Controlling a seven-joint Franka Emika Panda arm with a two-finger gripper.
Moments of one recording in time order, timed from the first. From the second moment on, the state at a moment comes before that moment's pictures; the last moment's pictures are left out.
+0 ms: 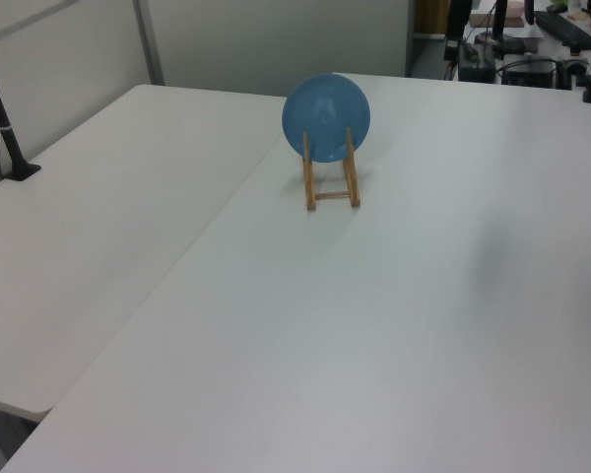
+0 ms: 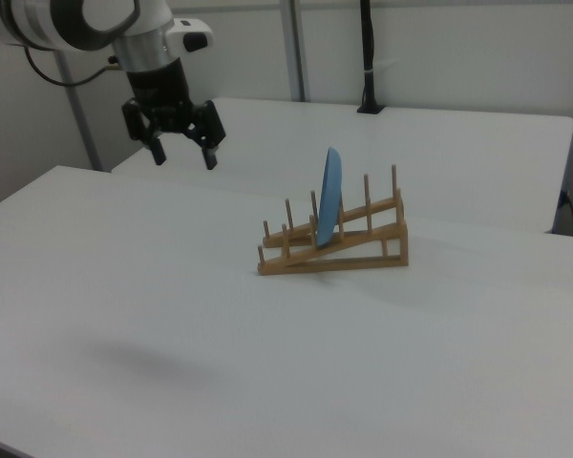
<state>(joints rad) -0.11 -0.03 0.05 -1.60 0.00 1.68 -0.20</state>
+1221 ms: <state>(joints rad) -0.13 0.32 0.03 -1.61 -0.53 2.48 0.61</state>
